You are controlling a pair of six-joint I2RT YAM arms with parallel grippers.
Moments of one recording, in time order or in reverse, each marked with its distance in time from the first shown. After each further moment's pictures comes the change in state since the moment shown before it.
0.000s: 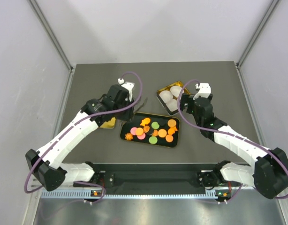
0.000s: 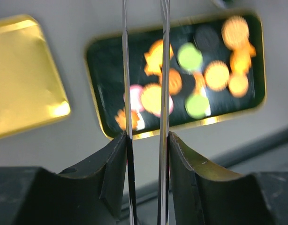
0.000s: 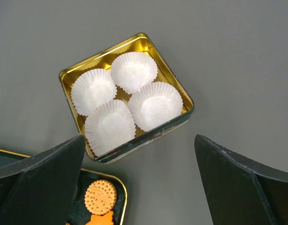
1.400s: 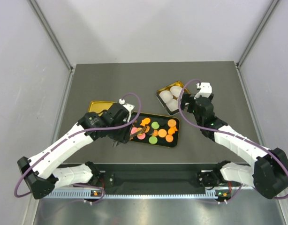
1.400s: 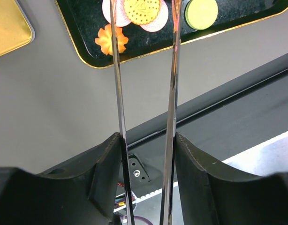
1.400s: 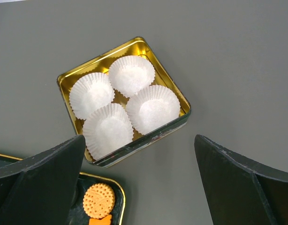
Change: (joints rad) left arm -0.154 -0.157 -0.158 -0.231 0.050 -0.072; right arm -0.016 0.000 -0.002 0.013 -0.004 -0.003
